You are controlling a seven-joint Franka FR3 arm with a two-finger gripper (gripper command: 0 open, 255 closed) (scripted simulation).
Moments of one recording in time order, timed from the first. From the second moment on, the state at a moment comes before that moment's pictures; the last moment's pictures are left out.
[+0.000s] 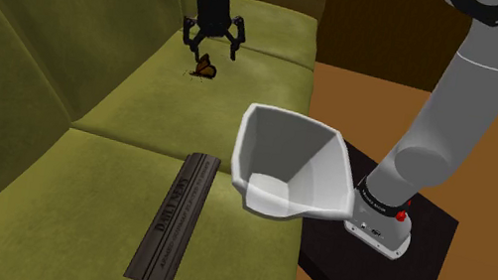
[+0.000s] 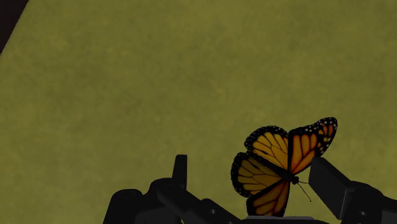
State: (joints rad) arm 0.03 0.16 0.33 -1.70 0.08 1.66 0.83
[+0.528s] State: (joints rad) arm 0.05 0.26 0.33 -1.66 0.07 1.72 0.90
